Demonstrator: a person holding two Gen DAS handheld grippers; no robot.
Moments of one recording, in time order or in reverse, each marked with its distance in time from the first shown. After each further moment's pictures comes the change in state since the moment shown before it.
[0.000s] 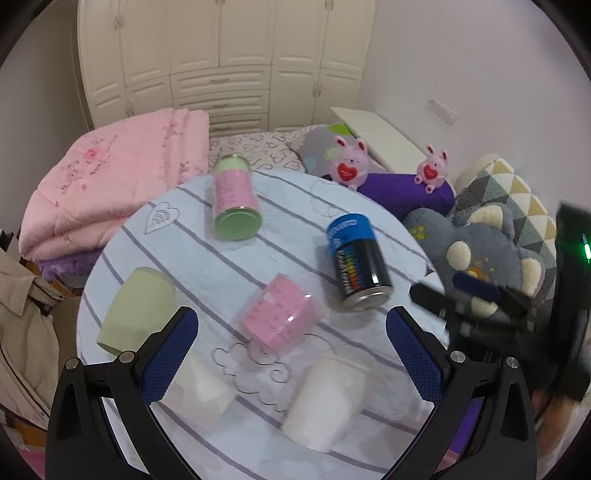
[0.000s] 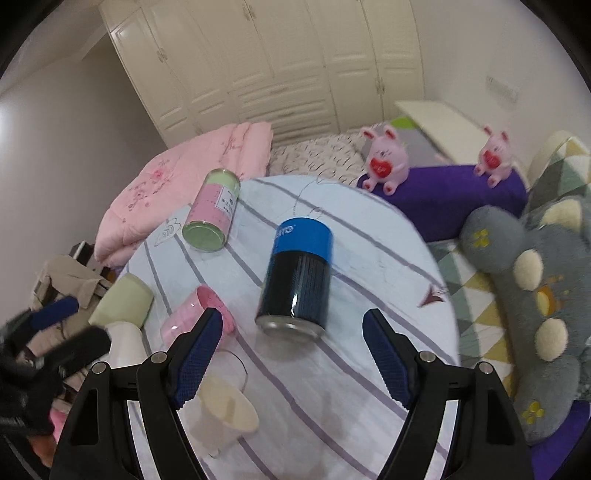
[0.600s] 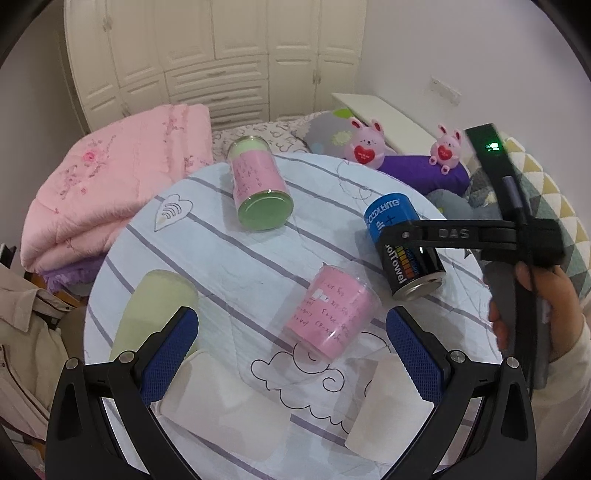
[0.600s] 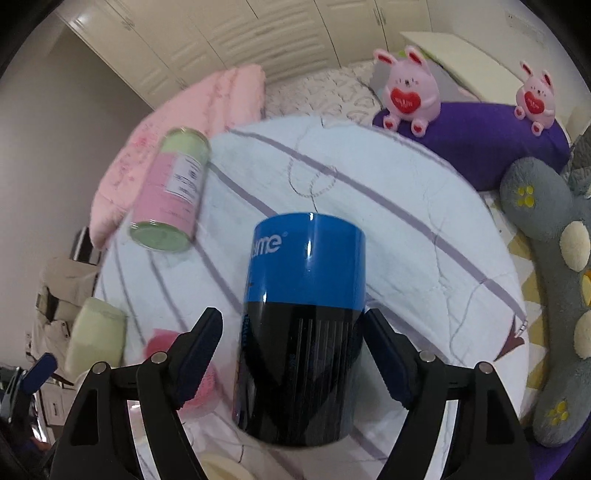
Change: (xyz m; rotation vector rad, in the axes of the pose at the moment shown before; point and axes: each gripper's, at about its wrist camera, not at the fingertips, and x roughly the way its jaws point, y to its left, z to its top) left arm 0.035 0.042 -0.005 0.061 0.034 0.031; right arm 0.112 -0.015 0.044 0.100 0.250 0.080
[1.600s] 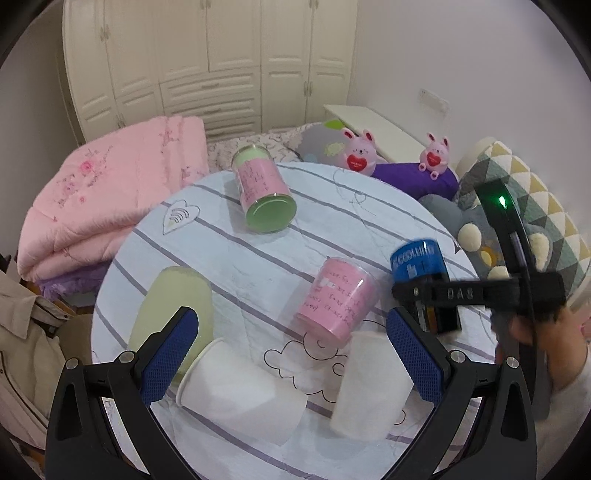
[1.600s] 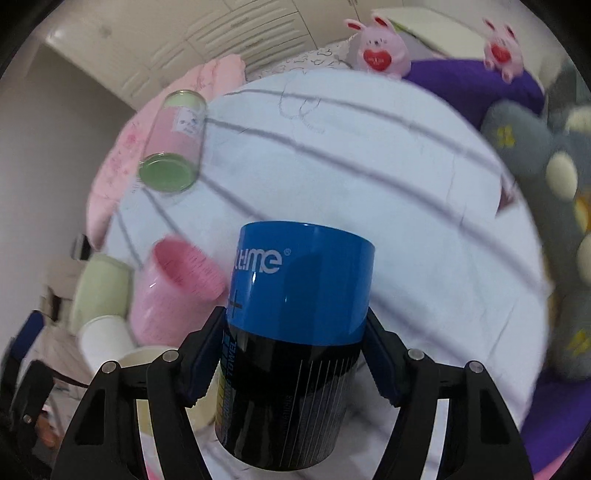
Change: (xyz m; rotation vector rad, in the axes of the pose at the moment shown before) left arm -0.017 0.017 -0.014 0.017 -0.043 -0.045; right arm -0.014 0.002 -0.067 0.095 0.070 -0.032
